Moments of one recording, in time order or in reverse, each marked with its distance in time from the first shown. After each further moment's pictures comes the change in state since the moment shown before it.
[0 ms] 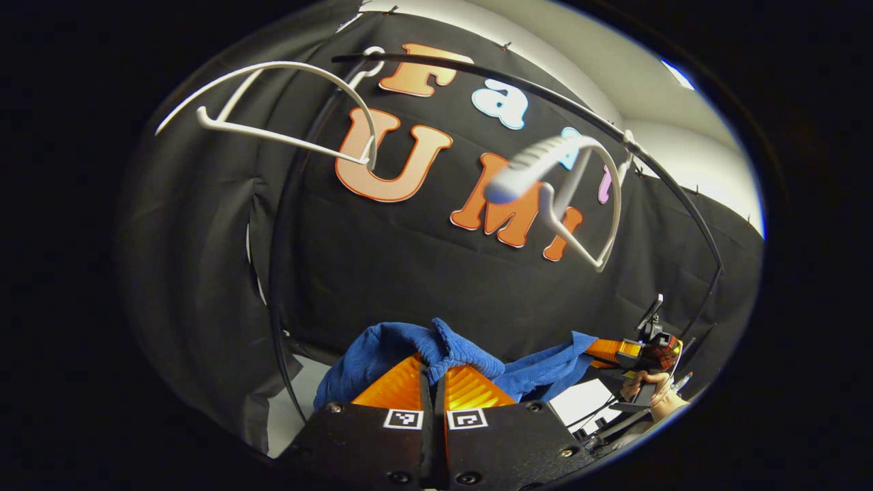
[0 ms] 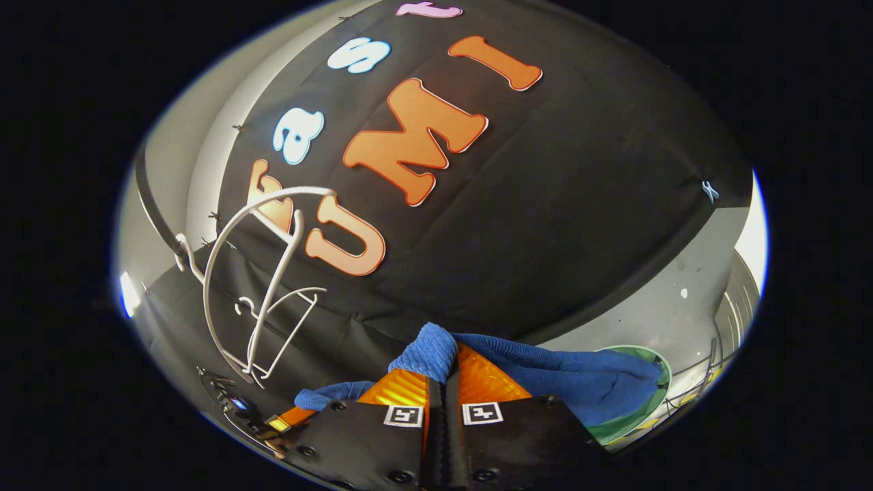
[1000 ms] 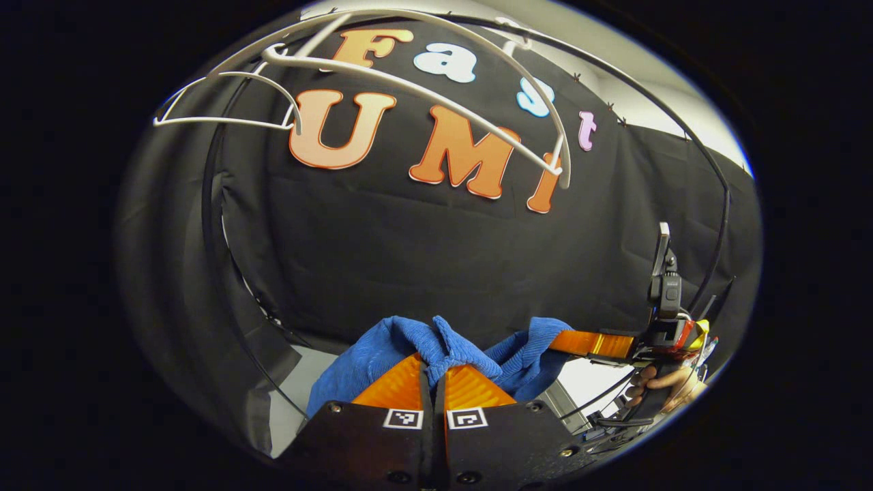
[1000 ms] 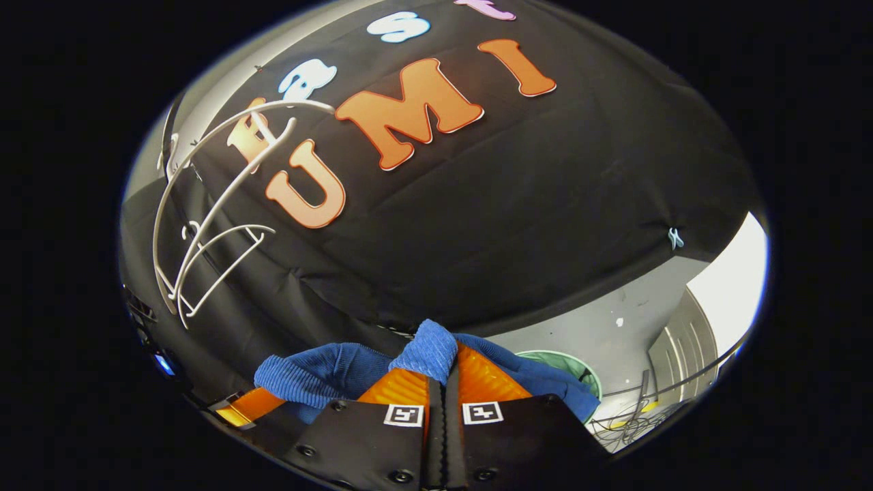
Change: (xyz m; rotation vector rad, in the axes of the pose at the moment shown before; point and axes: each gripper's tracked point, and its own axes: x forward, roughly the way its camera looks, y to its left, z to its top) left arm 0.051 -0.110 -0.107 0.118 0.106 0.044; right arm -0.010 -0.056 -0.047 -0.264 0.069 -0.251
